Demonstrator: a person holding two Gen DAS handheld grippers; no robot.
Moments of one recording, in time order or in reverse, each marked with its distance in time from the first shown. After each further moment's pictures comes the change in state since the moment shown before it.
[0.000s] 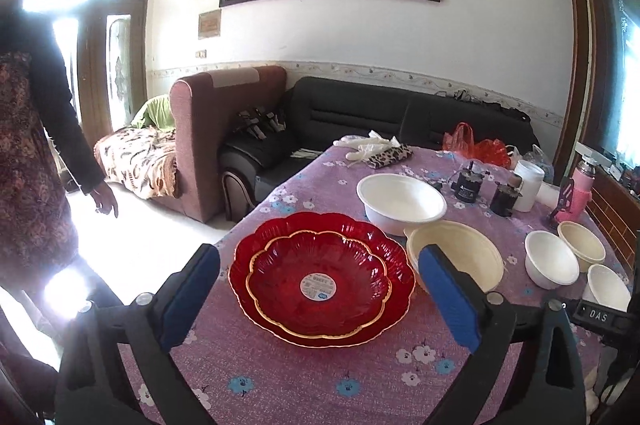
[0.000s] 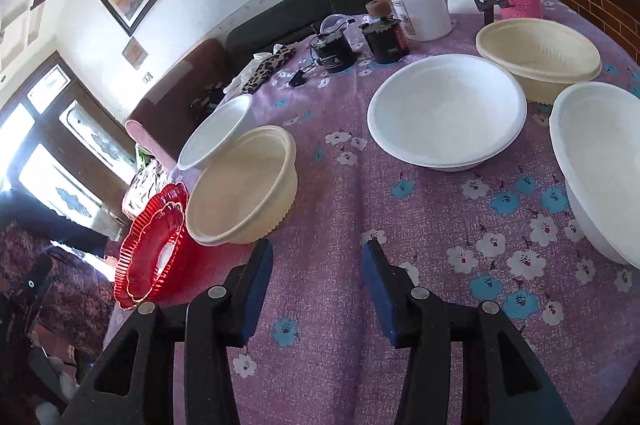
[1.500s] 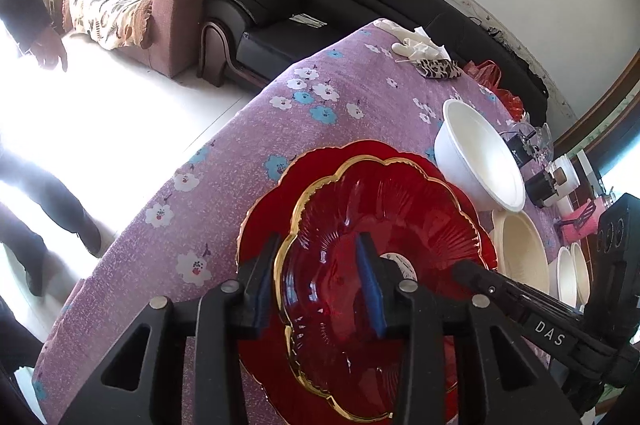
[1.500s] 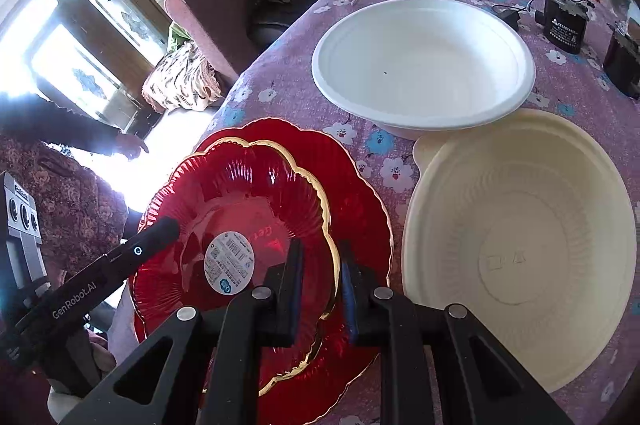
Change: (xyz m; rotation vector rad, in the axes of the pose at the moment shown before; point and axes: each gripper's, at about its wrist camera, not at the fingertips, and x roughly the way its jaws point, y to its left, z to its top) left arm 0.193 0.091 -0.006 -0.261 0.534 -0.157; right arm 0.188 0.186 0.033 -0.270 0.356 0.066
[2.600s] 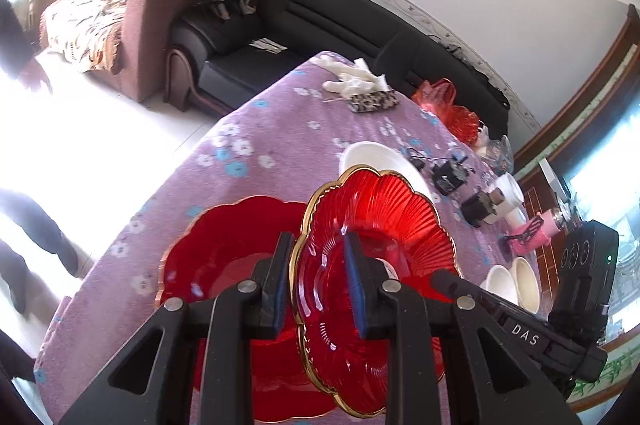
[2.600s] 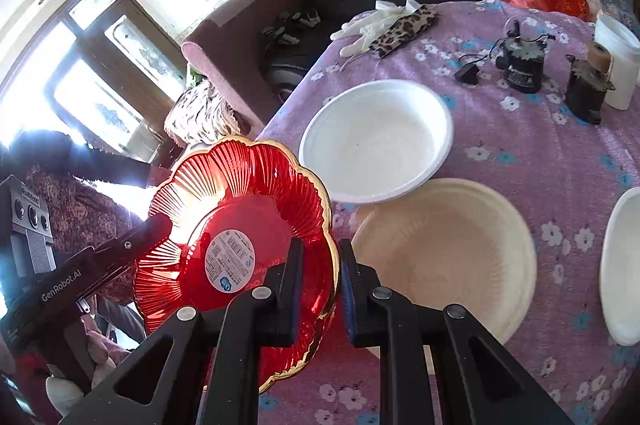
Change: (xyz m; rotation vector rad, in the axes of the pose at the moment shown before) left arm -0.055 -0.056 0.031 0.014 -0.060 -0.107; right arm -0.085 -0.035 0.024 0.040 -0.095 0.099
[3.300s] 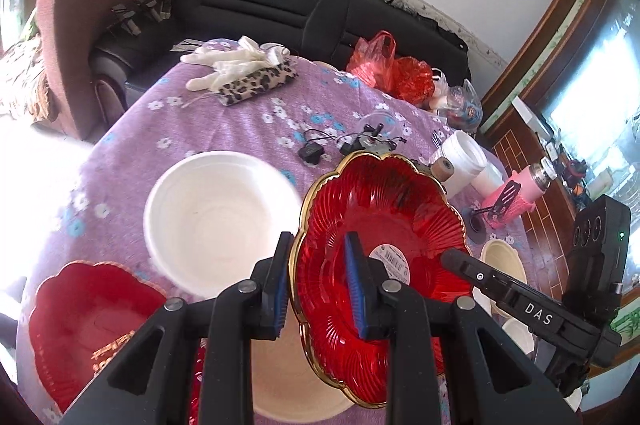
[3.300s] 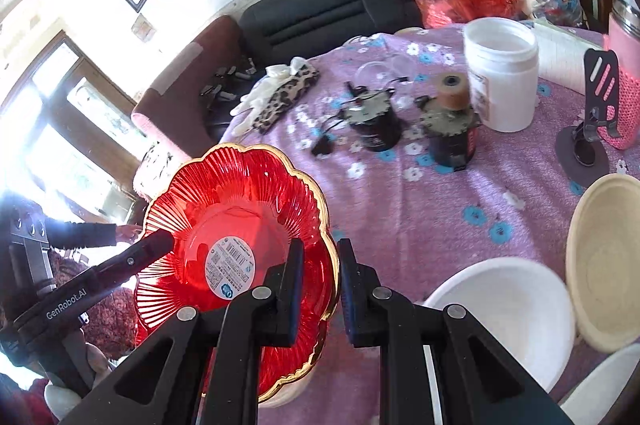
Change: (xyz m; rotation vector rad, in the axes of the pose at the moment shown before) left arm 0.082 -0.171 0.019 0.223 0.090 -0.068; right arm -0.086 -0.152 0.052 0.159 -0.139 -0.089
